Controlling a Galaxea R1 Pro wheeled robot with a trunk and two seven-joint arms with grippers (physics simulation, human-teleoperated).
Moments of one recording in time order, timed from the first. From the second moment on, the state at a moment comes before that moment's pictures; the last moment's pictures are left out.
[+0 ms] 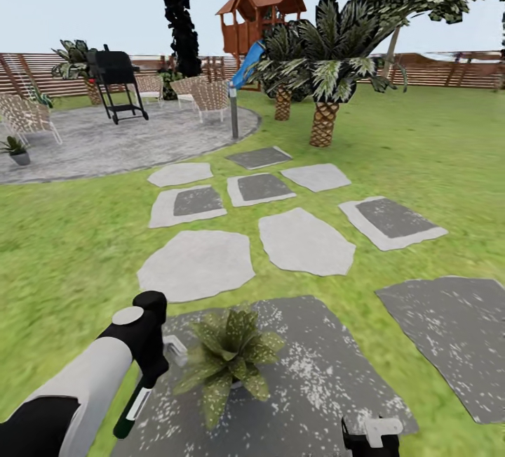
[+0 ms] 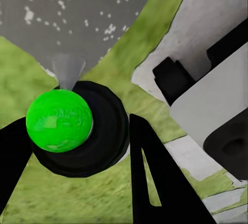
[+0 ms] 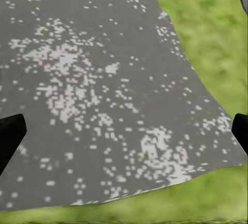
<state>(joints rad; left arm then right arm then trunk) -0.86 0.02 -0.04 -0.52 -1.53 0.81 -1.53 -0.38 -0.04 -0.36 -0.12 0.48 -0.60 -0.14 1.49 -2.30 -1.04</state>
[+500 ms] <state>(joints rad) -0.82 0.01 -0.04 -0.52 -1.53 0.81 -1.52 -0.38 -0.04 -0.36 -0.12 0.48 -0.60 -0.14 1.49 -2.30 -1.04</state>
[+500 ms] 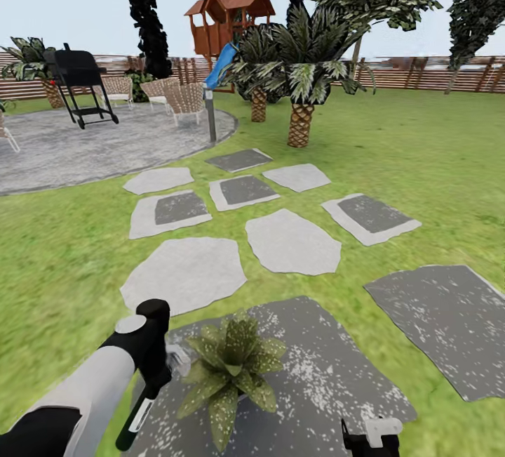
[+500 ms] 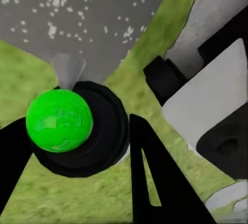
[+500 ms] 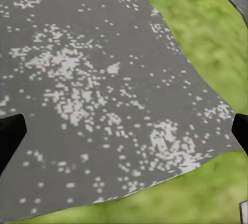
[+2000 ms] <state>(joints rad) -0.76 0.03 0.00 -0.53 -1.42 0.73 -1.26 -0.38 -0.04 -0.36 -0.12 0.48 -0.60 -0.14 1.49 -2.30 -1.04</state>
